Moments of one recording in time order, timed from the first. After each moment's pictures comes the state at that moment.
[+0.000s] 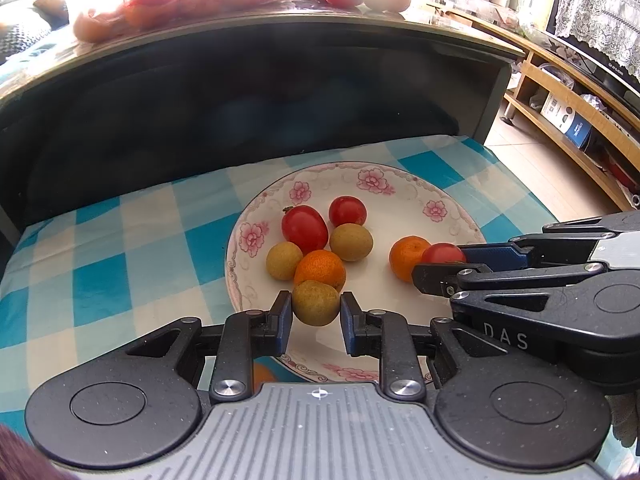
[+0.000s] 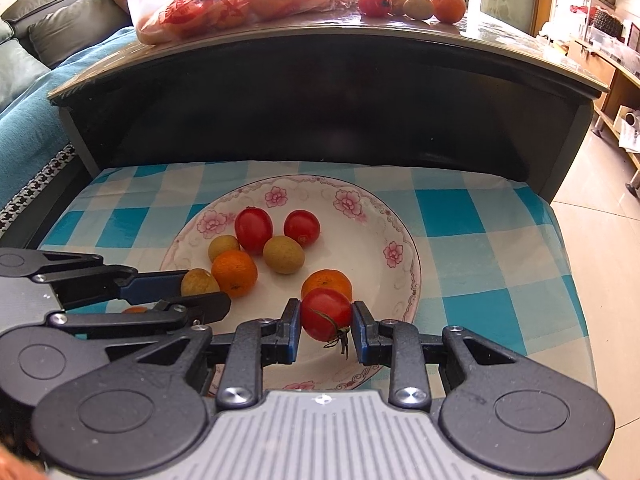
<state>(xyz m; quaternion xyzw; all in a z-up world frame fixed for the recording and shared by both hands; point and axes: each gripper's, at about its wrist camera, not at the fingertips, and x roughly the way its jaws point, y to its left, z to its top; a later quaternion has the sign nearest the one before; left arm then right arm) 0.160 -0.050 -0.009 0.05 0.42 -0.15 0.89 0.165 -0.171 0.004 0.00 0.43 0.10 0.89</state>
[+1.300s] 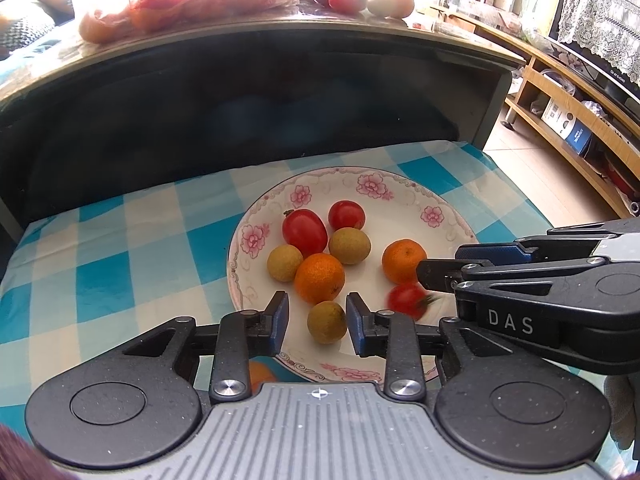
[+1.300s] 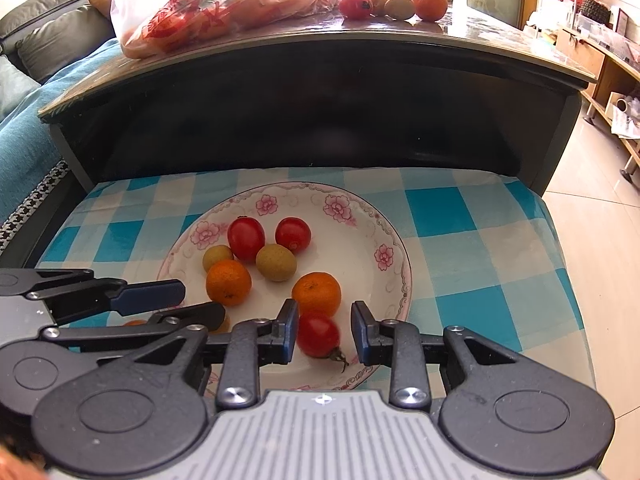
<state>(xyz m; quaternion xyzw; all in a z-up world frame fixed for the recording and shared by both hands) 0.158 -0.049 -0.004 0.04 0.42 -0.15 0.89 0.163 -0.176 0.010 0.02 0.44 0.09 0.89</state>
